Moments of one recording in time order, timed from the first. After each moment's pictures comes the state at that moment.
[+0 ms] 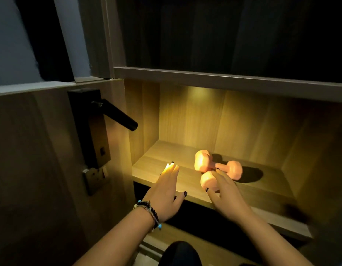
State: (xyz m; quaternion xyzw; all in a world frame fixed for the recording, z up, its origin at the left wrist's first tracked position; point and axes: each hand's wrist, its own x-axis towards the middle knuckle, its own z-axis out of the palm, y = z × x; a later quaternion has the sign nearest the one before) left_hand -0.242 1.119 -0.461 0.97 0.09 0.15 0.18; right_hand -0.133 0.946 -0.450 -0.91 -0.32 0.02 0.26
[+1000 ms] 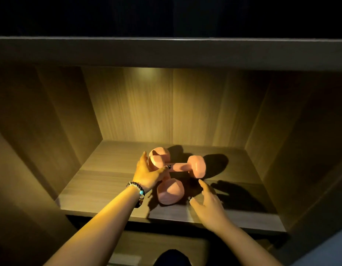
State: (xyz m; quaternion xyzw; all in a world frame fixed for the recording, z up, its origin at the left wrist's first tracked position) left_hand 0.004 1.142 -0.521 0.79 0.22 0.09 0.56; right_hand -0.020 0.925 -0.518 -0.89 -0.08 0.18 0.40
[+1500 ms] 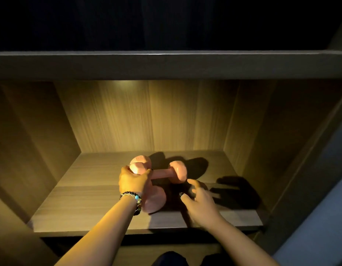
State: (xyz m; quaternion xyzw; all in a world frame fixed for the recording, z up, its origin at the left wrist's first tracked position) left_hand 0.019 1.111 -0.521 0.77 0.34 0.21 0.50; right_hand -0.025 0.907 -0.494 -0.88 -0.06 0.10 0.45
